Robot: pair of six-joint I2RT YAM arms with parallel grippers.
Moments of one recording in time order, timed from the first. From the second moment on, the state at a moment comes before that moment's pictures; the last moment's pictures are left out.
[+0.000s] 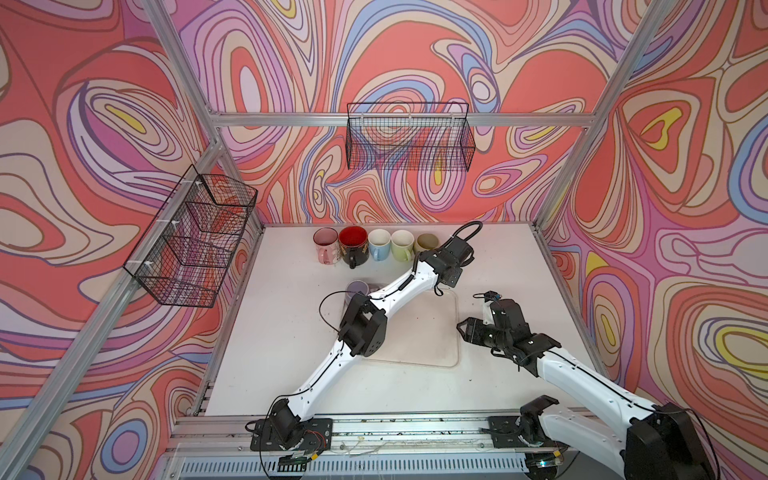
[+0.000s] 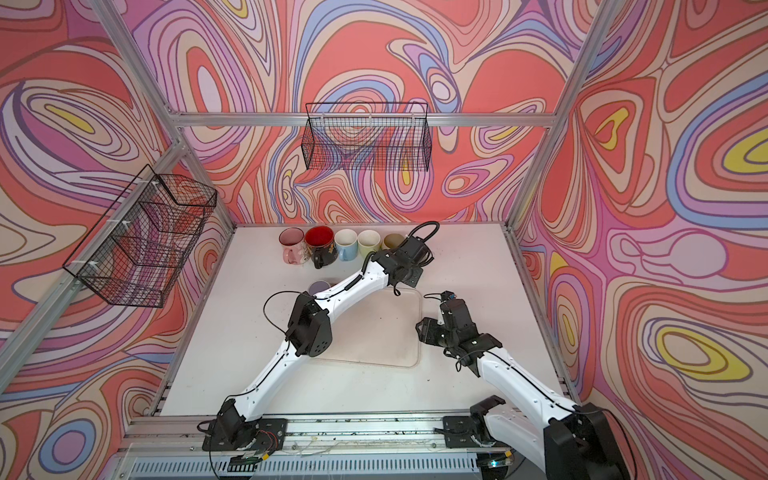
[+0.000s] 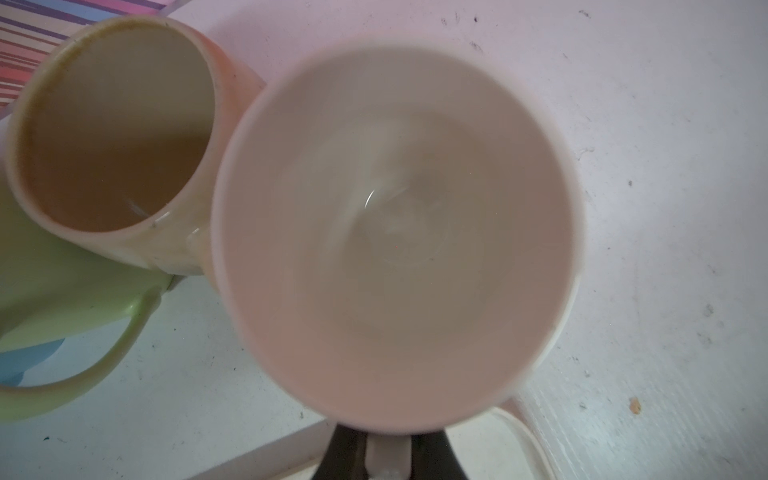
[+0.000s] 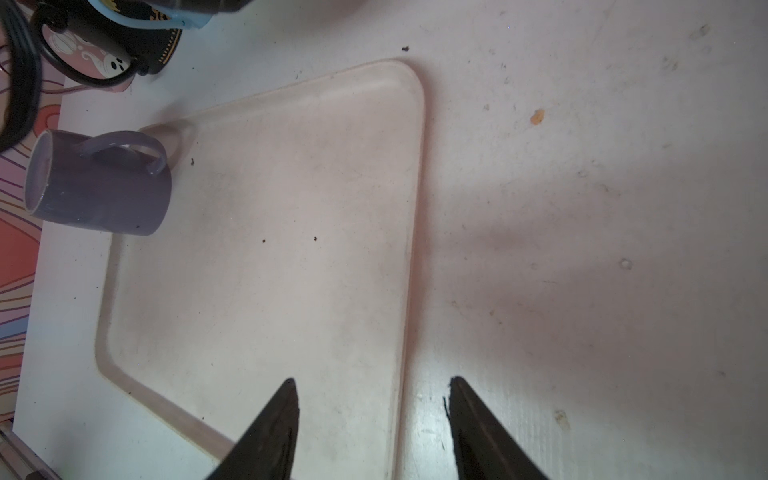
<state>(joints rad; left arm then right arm) -0.84 2.61 2.54 -0.88 -0.27 -0.25 0.37 1.03 0.47 -0.25 -0.15 0.57</state>
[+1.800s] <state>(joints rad) -0.84 1.99 2.01 -0.65 -0.29 -0.27 0.37 1.03 0.68 -0.42 -0.03 0.62</state>
